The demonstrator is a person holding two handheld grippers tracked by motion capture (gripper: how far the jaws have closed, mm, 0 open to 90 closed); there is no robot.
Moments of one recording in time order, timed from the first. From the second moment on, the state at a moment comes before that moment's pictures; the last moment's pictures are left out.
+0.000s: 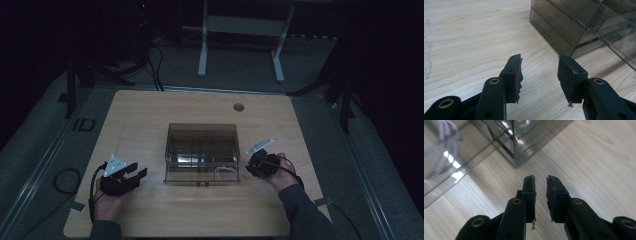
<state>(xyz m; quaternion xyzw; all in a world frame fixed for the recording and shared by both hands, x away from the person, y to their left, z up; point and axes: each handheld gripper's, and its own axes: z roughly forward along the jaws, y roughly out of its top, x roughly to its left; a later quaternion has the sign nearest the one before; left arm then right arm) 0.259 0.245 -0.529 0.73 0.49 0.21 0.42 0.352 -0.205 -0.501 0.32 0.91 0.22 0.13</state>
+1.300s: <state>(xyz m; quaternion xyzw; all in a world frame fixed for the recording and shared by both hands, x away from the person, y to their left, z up) 0.236 0.245 -0.497 0.75 0.43 0.19 0.45 0.349 -0.231 -0.548 0.42 0.84 0.29 0.18</state>
